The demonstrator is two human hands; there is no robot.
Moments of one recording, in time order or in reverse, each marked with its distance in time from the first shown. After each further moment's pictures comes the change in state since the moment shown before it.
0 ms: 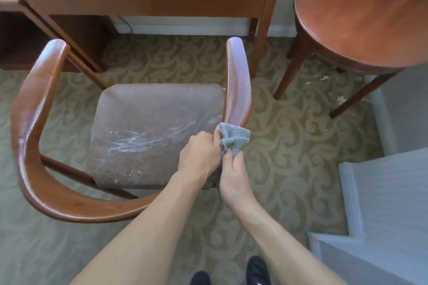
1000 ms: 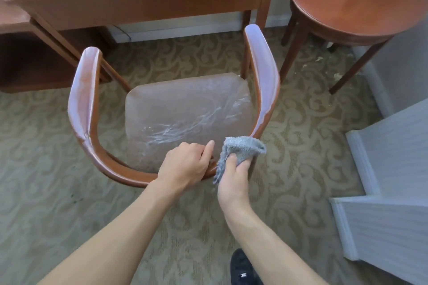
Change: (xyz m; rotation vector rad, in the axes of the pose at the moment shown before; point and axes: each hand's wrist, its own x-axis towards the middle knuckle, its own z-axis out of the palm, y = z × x) left_hand -0.050 -0.150 -0.105 0.390 -0.122 0.347; right_hand -0.106 0.014 0.142 0.260 0.359 0.044
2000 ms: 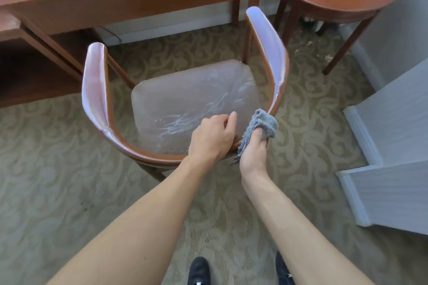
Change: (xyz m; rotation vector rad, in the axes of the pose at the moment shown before) left_hand -0.005 -0.005 -0.007 -0.321 0.038 0.036; right_hand -0.020 0.006 0.034 0.178 0.165 0.101
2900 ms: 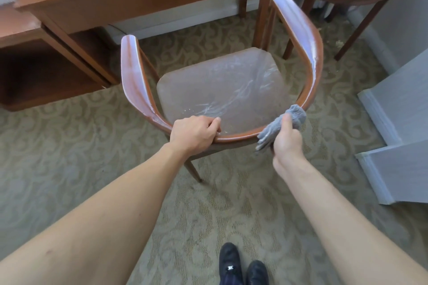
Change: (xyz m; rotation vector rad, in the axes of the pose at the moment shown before) left_hand -0.014 -0.131 -0.099 0.537 -0.166 0.080; right_hand -0.047 0.023 0.035 0.009 0.139 0.054
